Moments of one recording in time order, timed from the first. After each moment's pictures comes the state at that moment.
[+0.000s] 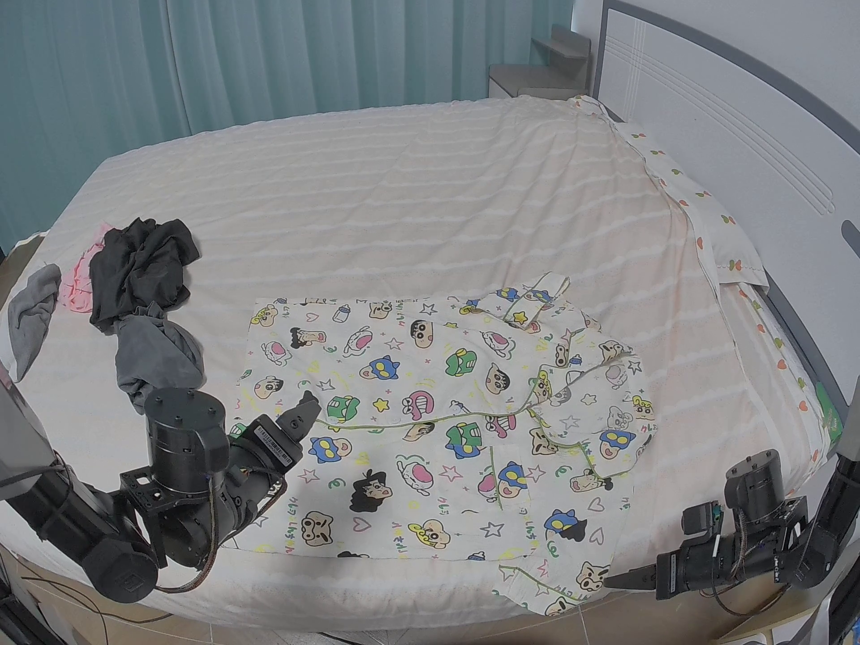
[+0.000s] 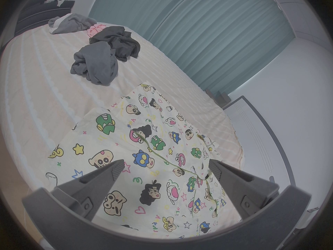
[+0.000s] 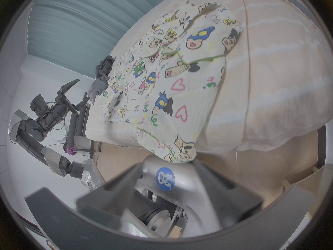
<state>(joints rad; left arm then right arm) -0.55 1.78 -0.33 -1.03 0.34 -0.98 0.35 1.91 -0.02 -0.99 0.42 0.37</state>
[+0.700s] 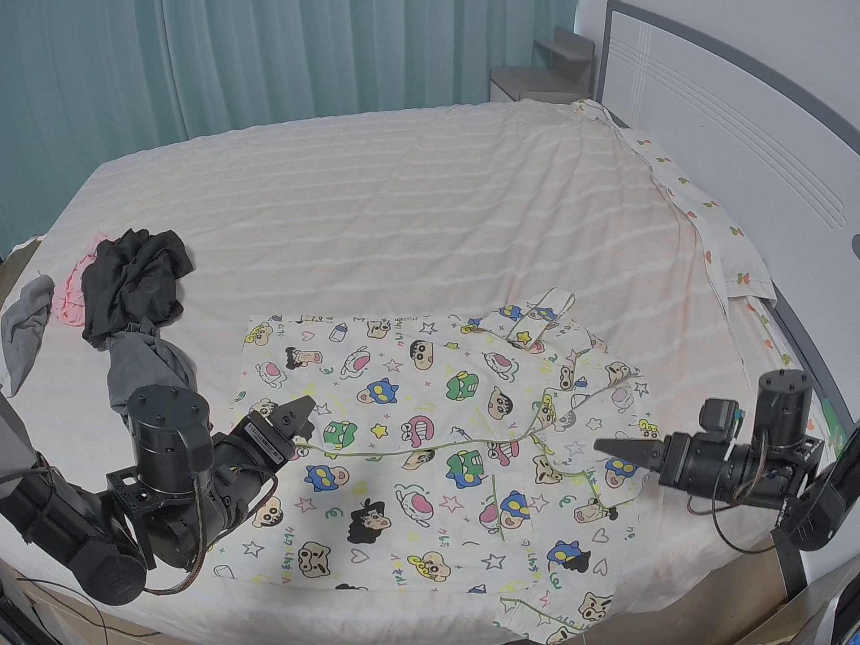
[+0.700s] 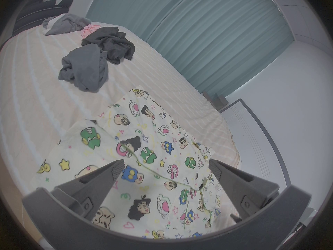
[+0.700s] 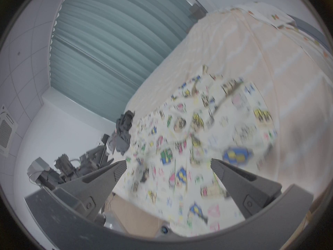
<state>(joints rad) -0.55 1.73 -0.32 -1.03 0.33 -0.98 0.31 1.80 -0.23 -1.16 0.40 0.63</state>
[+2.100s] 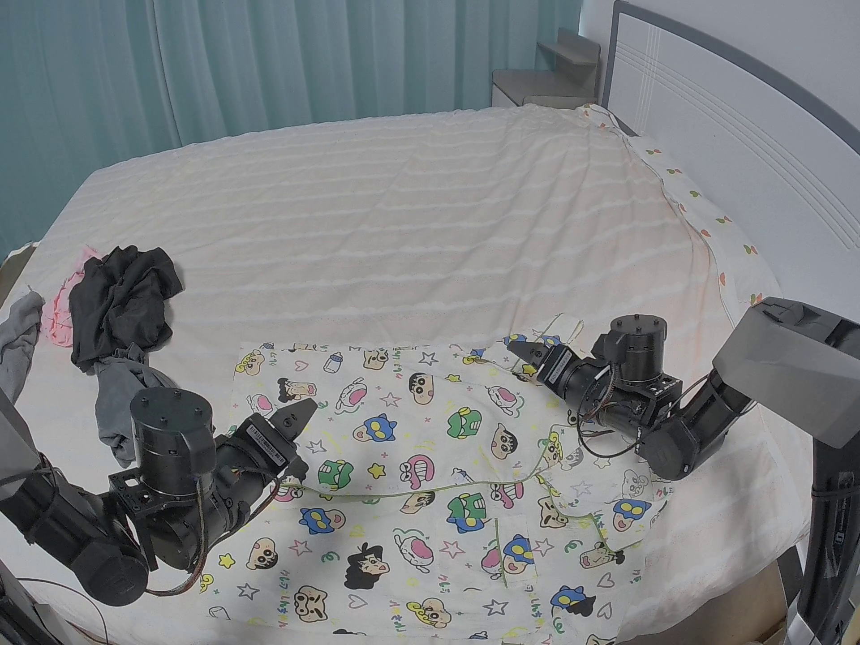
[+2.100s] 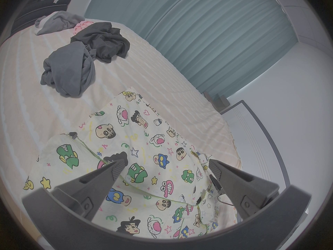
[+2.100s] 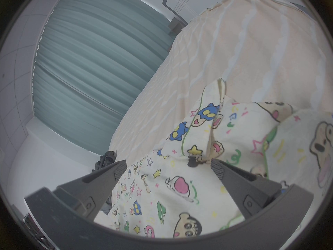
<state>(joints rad) -0.55 1.74 -0.31 -1.03 0.32 -1.00 0.42 2.30 -0.96 -1.05 0.05 0.85</state>
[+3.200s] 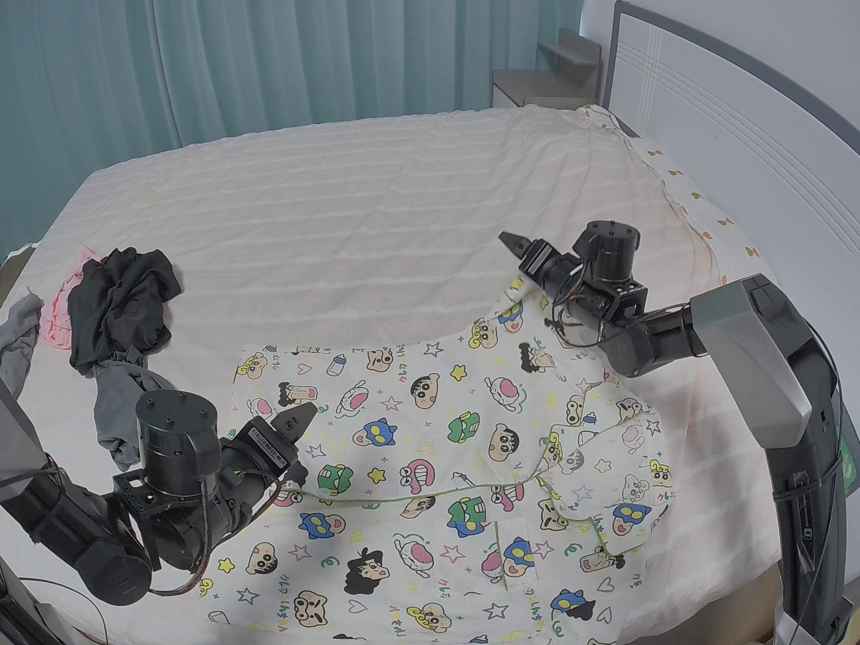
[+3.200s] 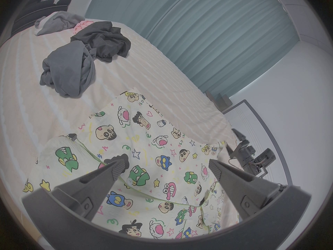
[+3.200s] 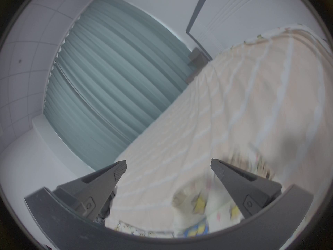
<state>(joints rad) -0.54 1.76 -0.31 -1.03 0.33 -1.00 0.37 2.51 -1.75 -0.73 -0.02 0.72</state>
